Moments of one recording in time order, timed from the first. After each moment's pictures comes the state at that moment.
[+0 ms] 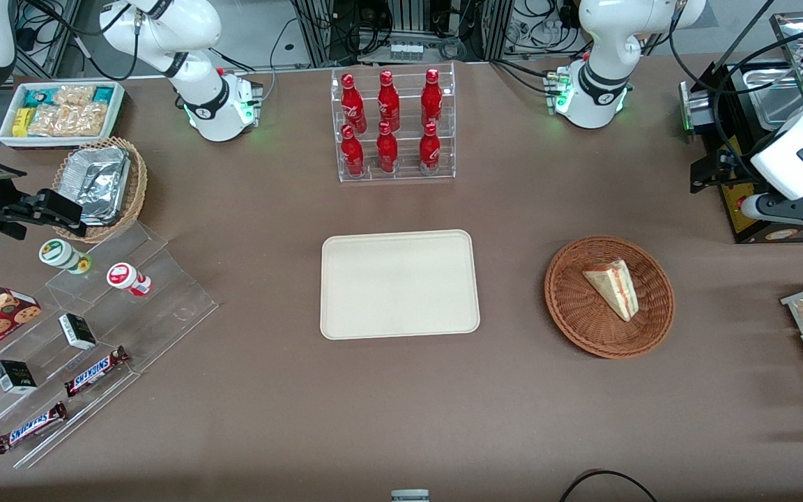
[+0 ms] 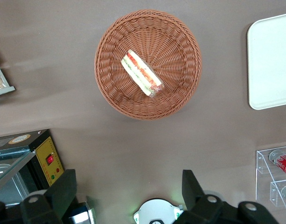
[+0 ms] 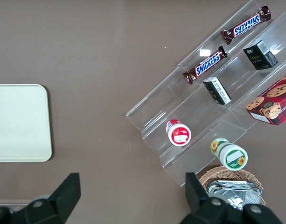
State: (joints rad) arm 0.02 0.02 -0.08 -1.57 0.02 1.42 0.11
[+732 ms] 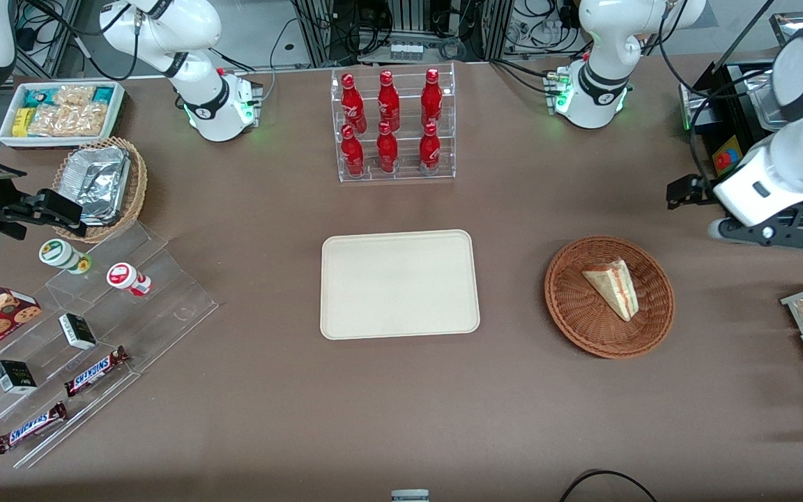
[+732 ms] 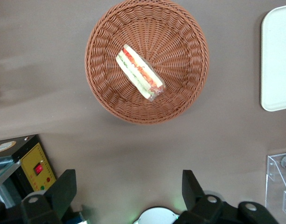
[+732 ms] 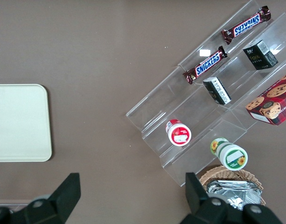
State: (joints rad) arm 0.02 0.02 -0.08 -1.78 0.02 1.60 0.11
